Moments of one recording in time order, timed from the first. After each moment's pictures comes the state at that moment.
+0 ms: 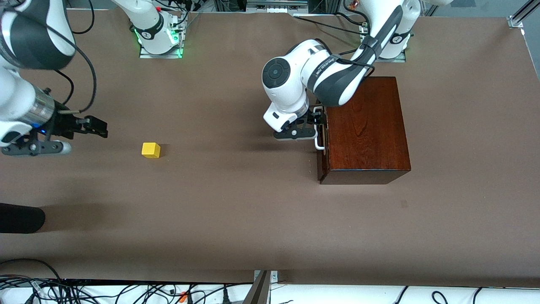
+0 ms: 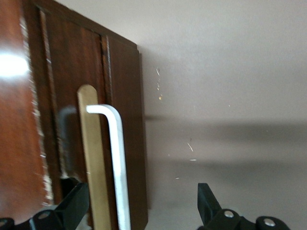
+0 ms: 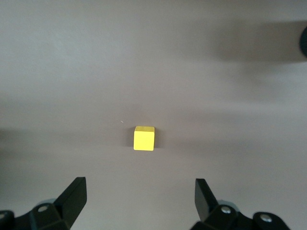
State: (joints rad) left arm -0.54 0.57 -0.28 -1.46 0.30 1.74 -0.88; right arm 0.11 0.23 -0.04 -1.56 0.00 1.70 0.00
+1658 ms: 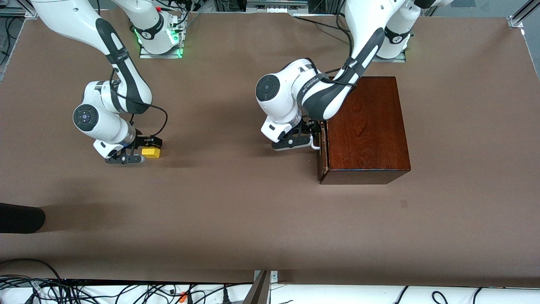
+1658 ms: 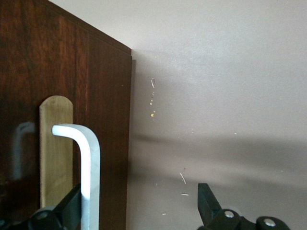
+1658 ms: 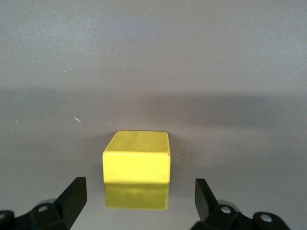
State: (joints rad) left arm -0.56 0.67 -0.26 -1.46 0.37 1.85 -1.02; right arm 0.12 0.37 -0.04 -2.19 0.05 2.47 0.02
